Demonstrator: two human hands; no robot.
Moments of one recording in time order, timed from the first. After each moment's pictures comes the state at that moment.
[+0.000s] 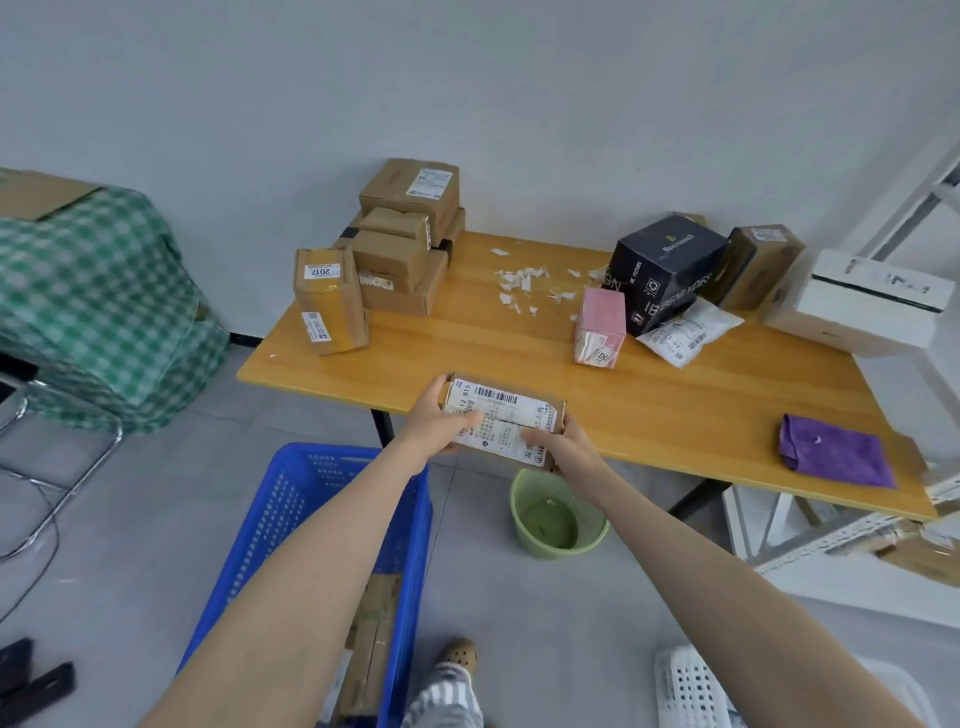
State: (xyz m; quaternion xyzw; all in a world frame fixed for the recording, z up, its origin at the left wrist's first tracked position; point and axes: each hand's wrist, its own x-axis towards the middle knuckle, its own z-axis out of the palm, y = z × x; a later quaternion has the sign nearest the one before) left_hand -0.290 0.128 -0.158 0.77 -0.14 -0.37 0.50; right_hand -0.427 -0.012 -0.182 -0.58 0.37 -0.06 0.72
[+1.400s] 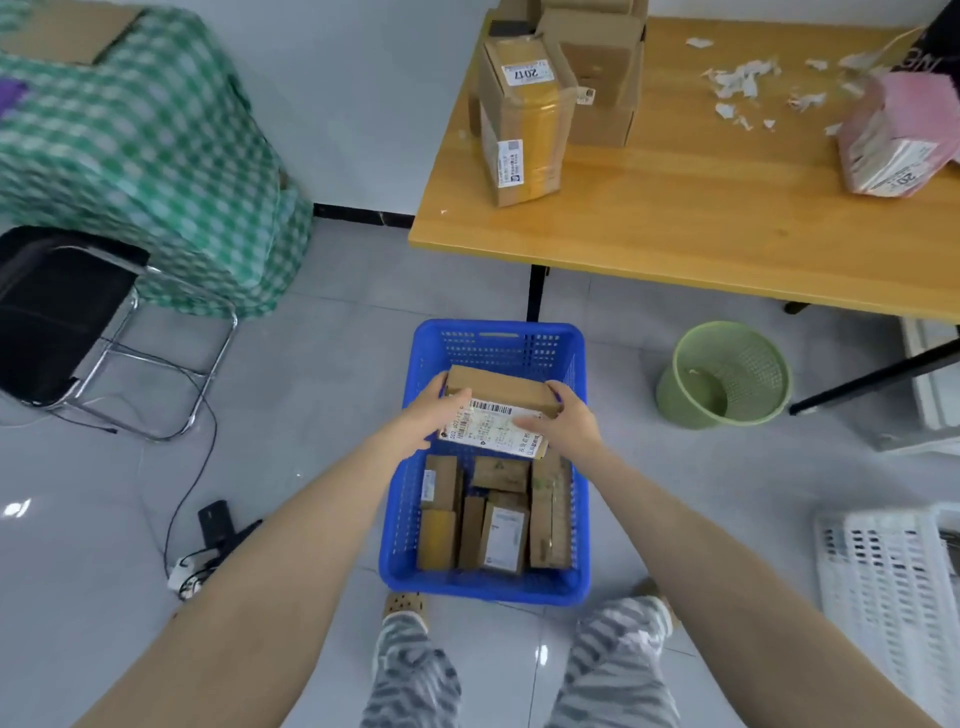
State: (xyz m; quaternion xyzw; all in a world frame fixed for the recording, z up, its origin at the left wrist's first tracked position) left_hand -0.126 0.425 -0.292 0.79 -0.01 -0.51 0.34; right_hand -0.259 0.288 -0.332 -0.66 0.45 0.06 0.60
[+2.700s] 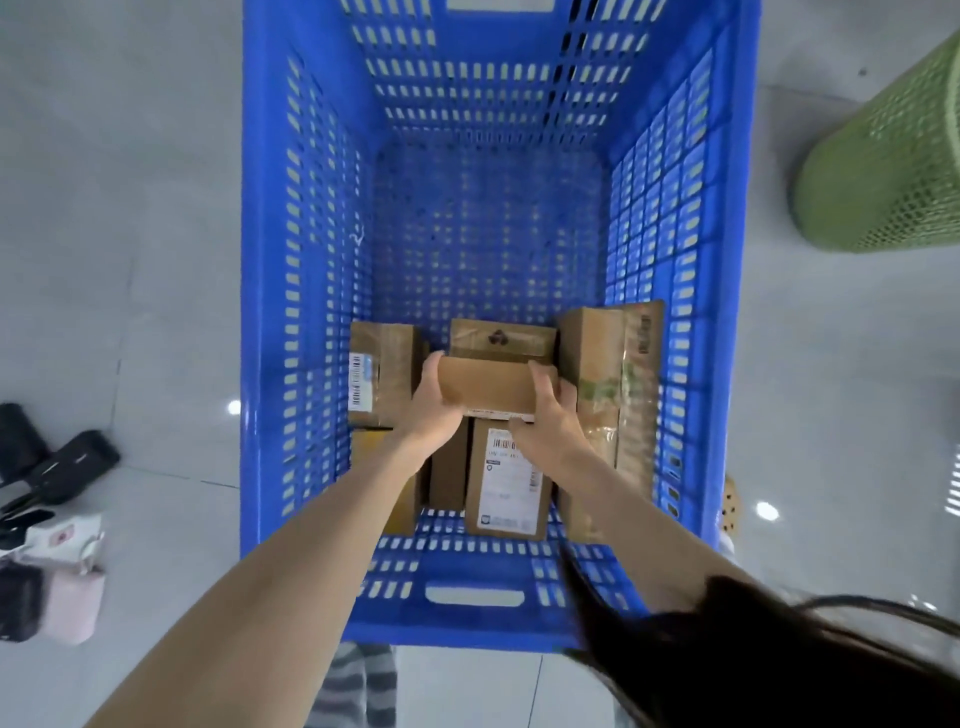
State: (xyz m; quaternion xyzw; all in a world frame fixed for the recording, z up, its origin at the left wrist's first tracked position) left_hand -0.147 0.446 -0.763 0.81 -0.02 -0.53 0.26; right_hand -0.253 0.352 -0.776 -0.66 0.47 0.30 0.50
